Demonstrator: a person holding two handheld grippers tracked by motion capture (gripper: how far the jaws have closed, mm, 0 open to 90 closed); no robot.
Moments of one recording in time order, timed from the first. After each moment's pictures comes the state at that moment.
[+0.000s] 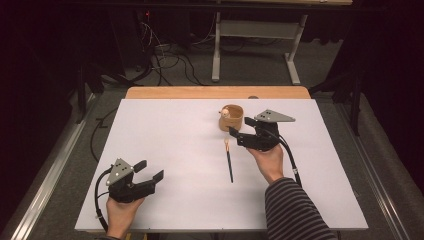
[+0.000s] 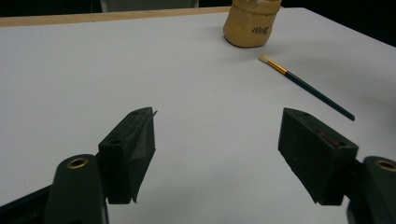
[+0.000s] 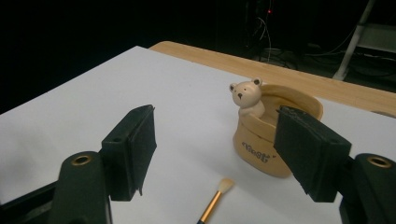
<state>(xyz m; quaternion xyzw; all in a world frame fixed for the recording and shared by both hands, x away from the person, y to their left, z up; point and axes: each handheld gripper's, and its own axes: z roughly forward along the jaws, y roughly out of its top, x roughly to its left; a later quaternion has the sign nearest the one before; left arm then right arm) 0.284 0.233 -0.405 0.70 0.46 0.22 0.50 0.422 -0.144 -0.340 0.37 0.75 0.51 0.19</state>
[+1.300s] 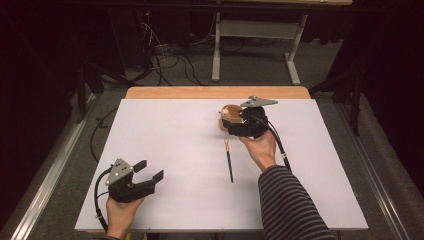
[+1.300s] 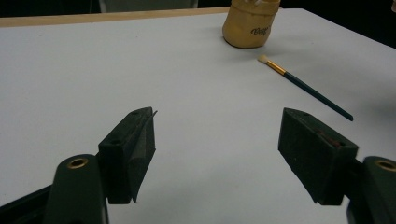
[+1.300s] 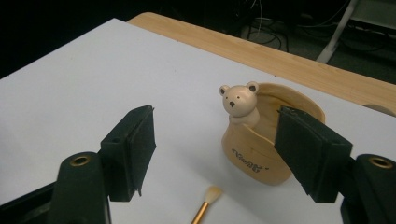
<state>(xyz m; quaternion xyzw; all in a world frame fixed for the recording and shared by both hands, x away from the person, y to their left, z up) 0.284 0.234 -0.405 0.70 0.46 0.22 0.50 0.455 -0.117 -0.329 0.39 0.79 0.44 0.19</state>
